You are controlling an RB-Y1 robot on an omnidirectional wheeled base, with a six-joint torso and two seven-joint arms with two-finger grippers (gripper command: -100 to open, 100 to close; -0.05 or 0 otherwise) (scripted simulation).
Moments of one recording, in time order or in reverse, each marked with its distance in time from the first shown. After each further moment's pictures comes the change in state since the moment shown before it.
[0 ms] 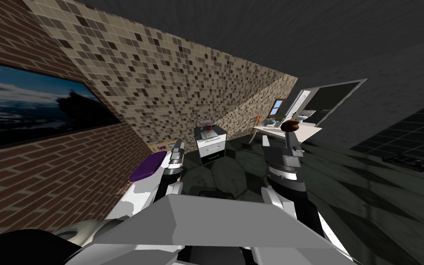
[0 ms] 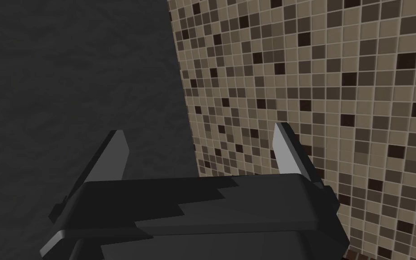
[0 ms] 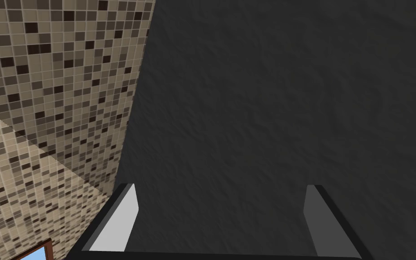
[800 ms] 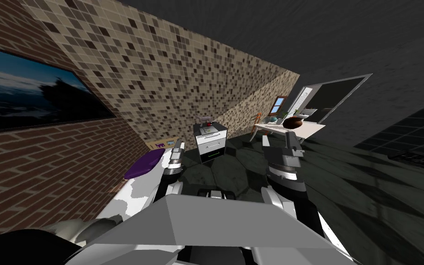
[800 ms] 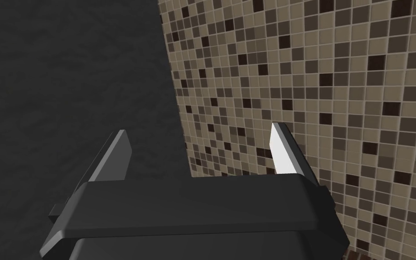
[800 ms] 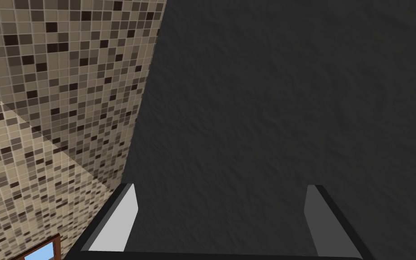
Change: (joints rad) left arm 0.000 0.000 0.000 0.000 0.000 0.000 0.000; right arm 0.000 0.000 0.000 0.000 0.000 0.000 0.000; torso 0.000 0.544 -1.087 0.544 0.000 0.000
